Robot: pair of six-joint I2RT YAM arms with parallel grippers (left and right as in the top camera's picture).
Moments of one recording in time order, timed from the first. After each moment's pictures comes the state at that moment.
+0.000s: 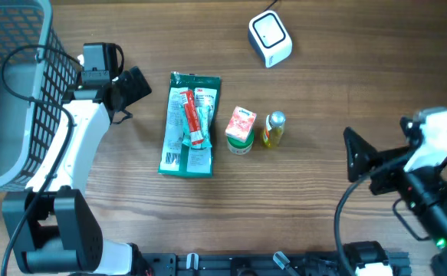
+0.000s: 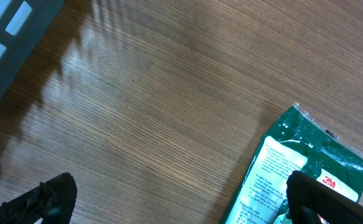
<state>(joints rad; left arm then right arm) 0.02 1.63 1.19 -0.59 -0.10 -0.47 0.09 0.74 1.33 -1.04 -0.17 0.05</state>
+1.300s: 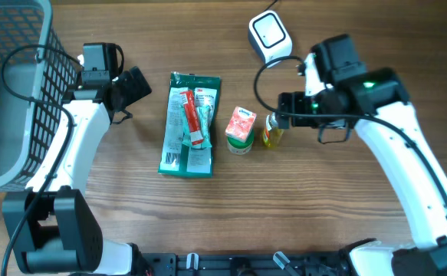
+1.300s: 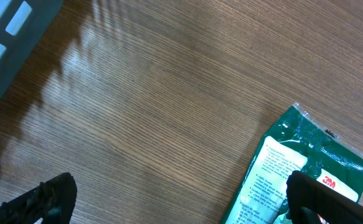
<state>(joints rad) 0.02 1.63 1.19 -0.59 -0.10 -0.47 0.34 1.53 1.47 -1.19 -0.13 0.30</state>
